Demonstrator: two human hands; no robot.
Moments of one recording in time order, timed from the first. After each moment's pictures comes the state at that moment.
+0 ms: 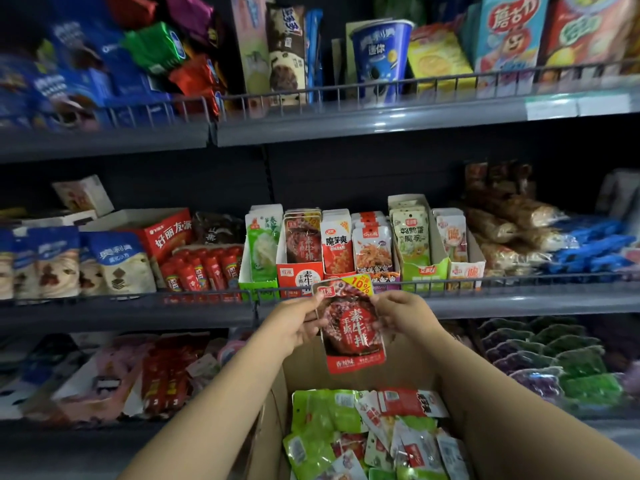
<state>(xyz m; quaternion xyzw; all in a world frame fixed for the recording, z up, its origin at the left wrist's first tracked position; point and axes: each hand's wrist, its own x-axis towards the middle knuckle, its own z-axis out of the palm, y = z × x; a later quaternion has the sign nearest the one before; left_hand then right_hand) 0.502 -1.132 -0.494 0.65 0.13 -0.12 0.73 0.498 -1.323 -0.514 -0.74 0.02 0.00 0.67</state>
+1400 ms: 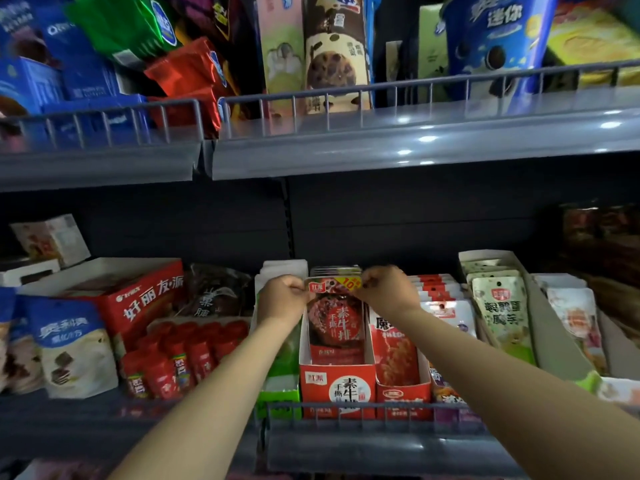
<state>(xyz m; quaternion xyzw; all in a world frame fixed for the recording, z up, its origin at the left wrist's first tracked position) 0.752 -1.067 -0.467 0.86 0.05 0.20 0.47 0.758 -1.239 -0.464 -0.92 -0.02 -0.17 0.35</state>
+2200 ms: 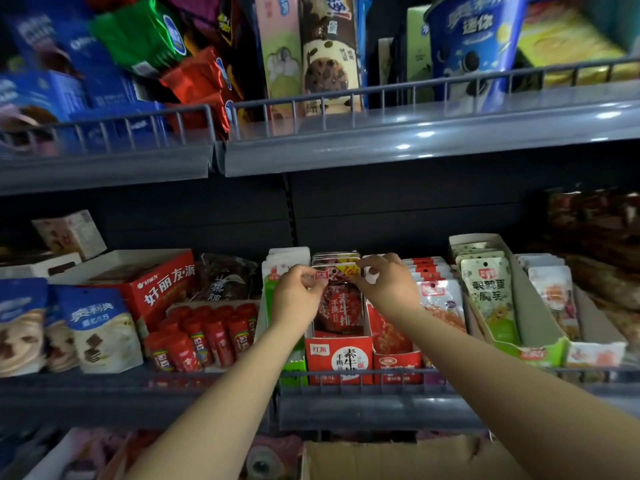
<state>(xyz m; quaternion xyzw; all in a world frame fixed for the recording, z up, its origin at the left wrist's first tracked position) 0.699 -1.084 -0.464 0.87 0.00 0.22 0.44 0.715 -1.237 -0.469 -0.90 -0.04 -0.26 0.34</state>
